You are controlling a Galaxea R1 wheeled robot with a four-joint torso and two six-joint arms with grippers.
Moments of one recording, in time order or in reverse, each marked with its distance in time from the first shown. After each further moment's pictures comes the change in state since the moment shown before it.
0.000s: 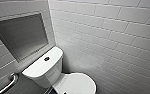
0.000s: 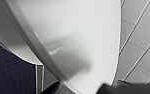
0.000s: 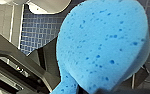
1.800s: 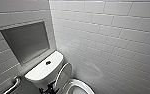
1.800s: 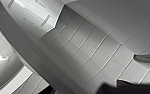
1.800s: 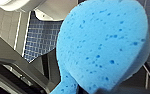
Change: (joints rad) left arm -0.064 -0.310 0.048 -0.099 -0.349 -0.446; right arm -0.004 0.017 -0.014 0.000 -0.004 0.000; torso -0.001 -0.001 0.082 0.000
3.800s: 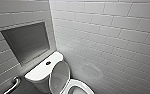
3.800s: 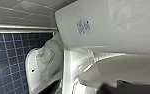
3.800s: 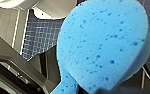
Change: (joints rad) left arm 0.216 -0.007 -0.744 0.984 -0.157 -0.286; right arm -0.004 0.015 -0.034 -0.005 -0.001 -0.001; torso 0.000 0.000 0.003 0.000
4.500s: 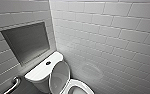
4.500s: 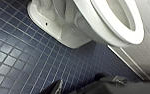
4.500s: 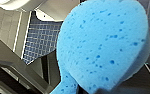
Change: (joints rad) left arm 0.082 0.375 -0.560 0.837 -0.143 0.057; right arm 0.027 0.027 -0.021 -0.004 -0.004 0.001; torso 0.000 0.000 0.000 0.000
